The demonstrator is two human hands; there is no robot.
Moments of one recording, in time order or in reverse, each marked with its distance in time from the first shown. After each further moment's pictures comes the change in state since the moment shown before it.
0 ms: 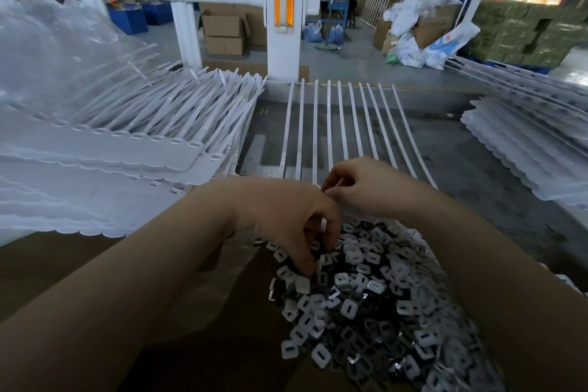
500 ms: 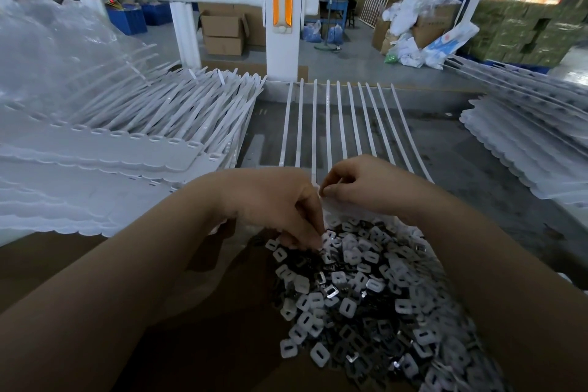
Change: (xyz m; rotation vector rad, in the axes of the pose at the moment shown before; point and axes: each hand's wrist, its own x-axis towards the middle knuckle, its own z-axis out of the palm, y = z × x) left_hand -0.004 -0.007 -0.007 -0.225 0.046 -0.068; right_hand 0.000 0.000 -0.004 -0.008 -0.016 -0.009
